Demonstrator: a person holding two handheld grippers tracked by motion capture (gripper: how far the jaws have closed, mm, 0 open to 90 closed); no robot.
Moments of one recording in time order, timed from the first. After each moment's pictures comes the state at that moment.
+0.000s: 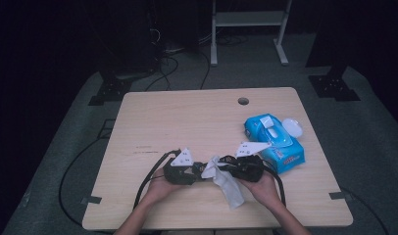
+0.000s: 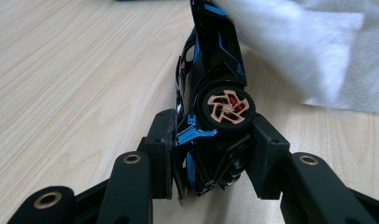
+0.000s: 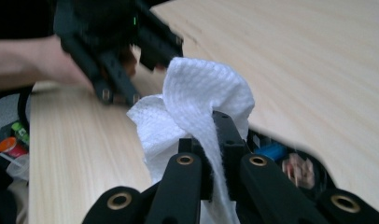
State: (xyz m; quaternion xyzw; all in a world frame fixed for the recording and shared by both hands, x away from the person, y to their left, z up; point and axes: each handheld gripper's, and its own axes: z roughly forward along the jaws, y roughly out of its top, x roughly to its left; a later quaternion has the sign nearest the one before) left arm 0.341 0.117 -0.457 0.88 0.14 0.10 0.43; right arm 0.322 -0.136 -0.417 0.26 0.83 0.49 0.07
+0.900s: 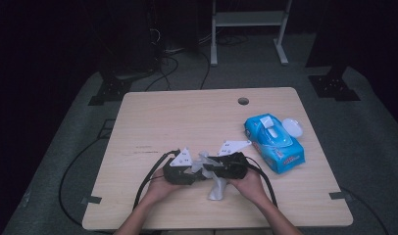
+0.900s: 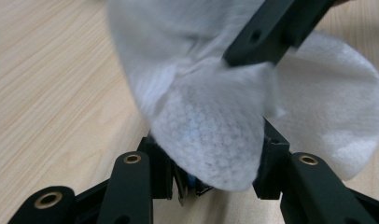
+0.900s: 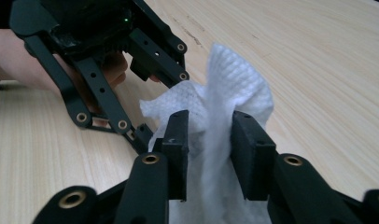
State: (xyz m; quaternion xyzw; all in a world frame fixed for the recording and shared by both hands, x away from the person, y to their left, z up) left arm 0.341 0.118 -0.458 0.88 0.14 0.10 0.44; right arm 0.334 -0.099 -0.427 0.23 0.85 0.46 0.10
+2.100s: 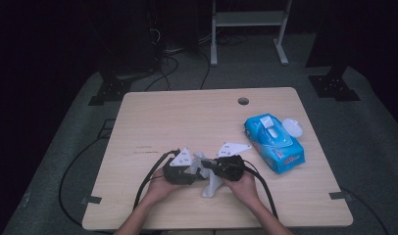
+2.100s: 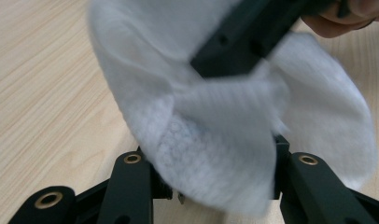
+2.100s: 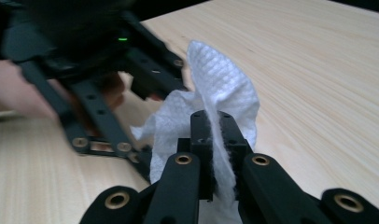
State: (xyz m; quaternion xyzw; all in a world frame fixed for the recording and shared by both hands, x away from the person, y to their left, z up) left arm 0.342 0.119 -0.459 0.88 0.15 0.10 0.44; right arm 0.330 -0.092 -0.437 0.25 0.82 0.50 0.10
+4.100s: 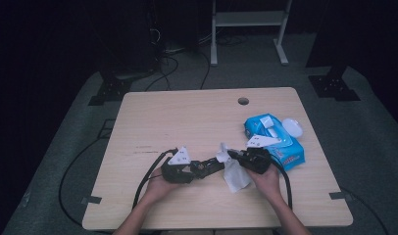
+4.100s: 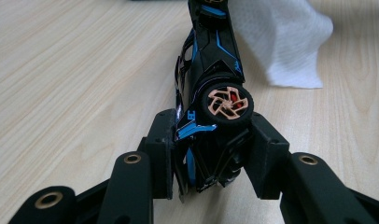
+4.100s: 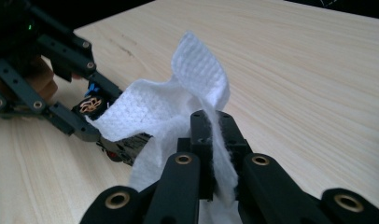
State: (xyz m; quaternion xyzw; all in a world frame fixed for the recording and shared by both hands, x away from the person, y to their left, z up) left arm 0.344 0.123 -0.458 0.88 0.16 0.10 0.44; right arm 0.348 -0.170 -0.437 0.33 0.79 0.50 0.13
